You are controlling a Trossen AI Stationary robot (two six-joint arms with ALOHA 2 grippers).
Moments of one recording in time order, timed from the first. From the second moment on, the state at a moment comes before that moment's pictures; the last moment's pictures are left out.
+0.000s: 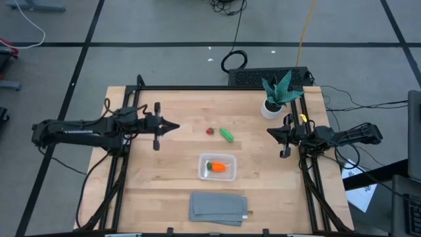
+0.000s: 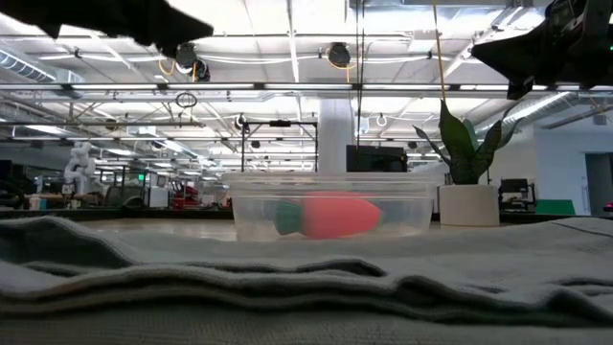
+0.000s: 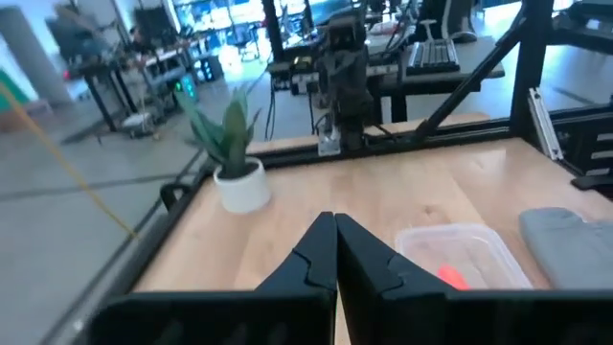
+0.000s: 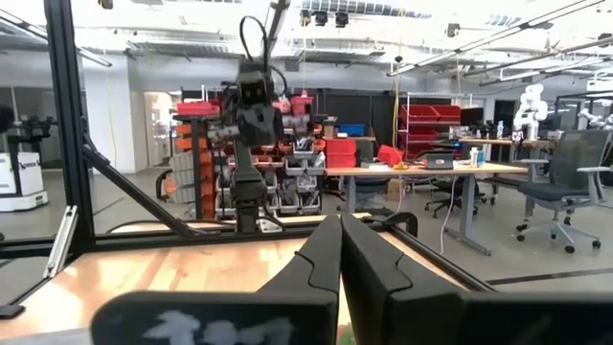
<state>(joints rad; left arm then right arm) 0.13 0.72 0.49 0.11 0.08 0.18 0.18 0.11 0.02 0.33 0.36 -0.07</state>
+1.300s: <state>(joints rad) -0.03 0.33 0.18 0.07 -0.10 0.19 0.18 0.11 0.02 0.27 0.36 -0.02</state>
